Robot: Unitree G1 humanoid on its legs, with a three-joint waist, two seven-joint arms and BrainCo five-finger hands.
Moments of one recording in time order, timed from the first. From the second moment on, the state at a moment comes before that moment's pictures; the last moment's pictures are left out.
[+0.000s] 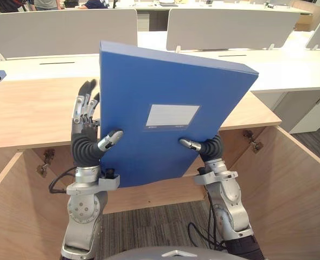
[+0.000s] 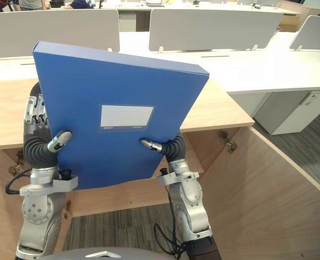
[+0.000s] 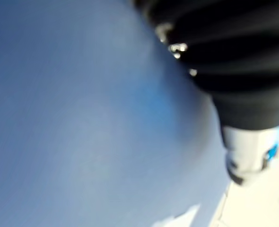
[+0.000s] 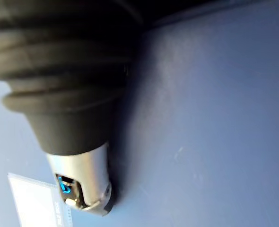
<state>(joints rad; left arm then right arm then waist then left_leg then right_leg) 0.21 0.06 -0.17 -0.57 -0.04 -0.33 0.17 0.05 -0.11 0.18 -0.28 0.38 -0.30 0.12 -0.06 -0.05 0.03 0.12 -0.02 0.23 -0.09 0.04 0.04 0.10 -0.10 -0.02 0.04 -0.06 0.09</state>
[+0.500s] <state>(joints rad) 0.36 0.04 -0.10 -0.48 -0.15 -0.32 0.06 0.06 -0.07 0.03 -0.32 0.30 -0.30 0.07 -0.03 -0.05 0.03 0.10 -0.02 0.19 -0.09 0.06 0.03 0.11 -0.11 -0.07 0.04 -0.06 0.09</state>
